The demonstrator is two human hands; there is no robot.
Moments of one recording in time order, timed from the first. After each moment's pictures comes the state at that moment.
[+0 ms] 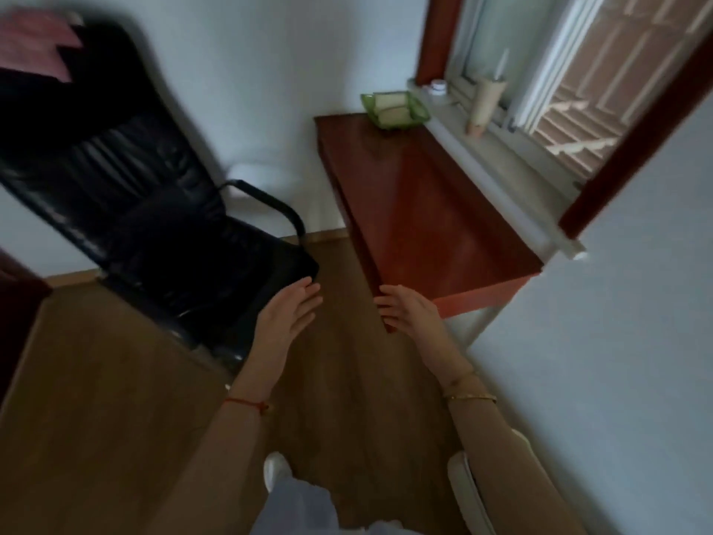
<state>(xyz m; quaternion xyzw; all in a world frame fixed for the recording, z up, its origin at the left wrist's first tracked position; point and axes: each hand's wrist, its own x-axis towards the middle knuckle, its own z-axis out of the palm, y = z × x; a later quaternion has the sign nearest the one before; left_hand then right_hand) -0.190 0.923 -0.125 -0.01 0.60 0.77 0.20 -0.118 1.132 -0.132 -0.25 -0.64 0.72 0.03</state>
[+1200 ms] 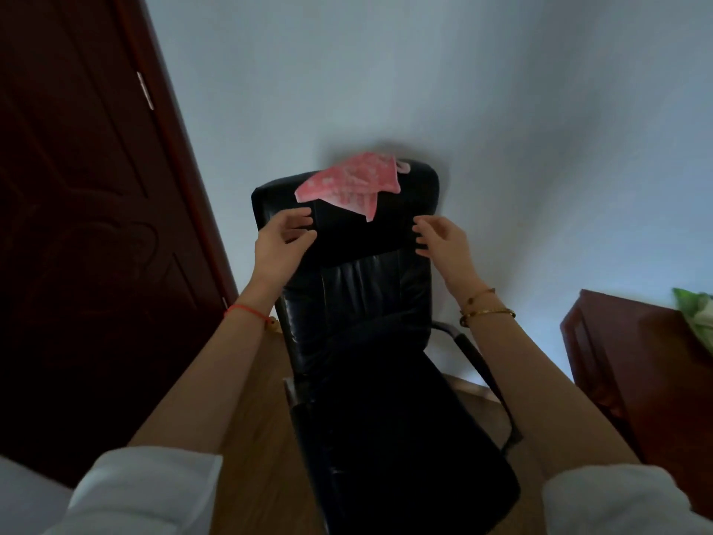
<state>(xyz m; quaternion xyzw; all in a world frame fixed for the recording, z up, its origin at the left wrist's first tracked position) -0.698 0.560 0.026 -0.06 0.78 0.58 -0.24 -0.779 0.807 0.012 0.07 -0.76 0.64 0.08</state>
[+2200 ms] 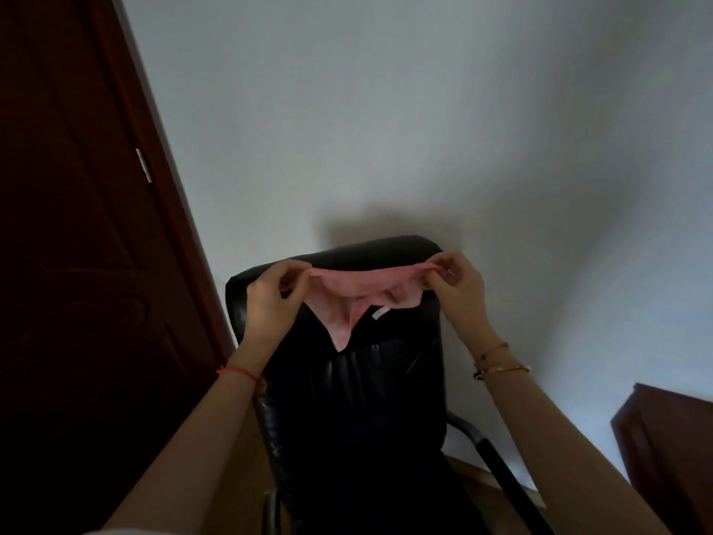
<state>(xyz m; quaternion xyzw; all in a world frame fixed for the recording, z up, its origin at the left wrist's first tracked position) -0.853 0.557 0.041 -0.02 0.84 0.40 -0.38 -0.945 0.819 0.033 0.17 -0.73 0.64 0.20</state>
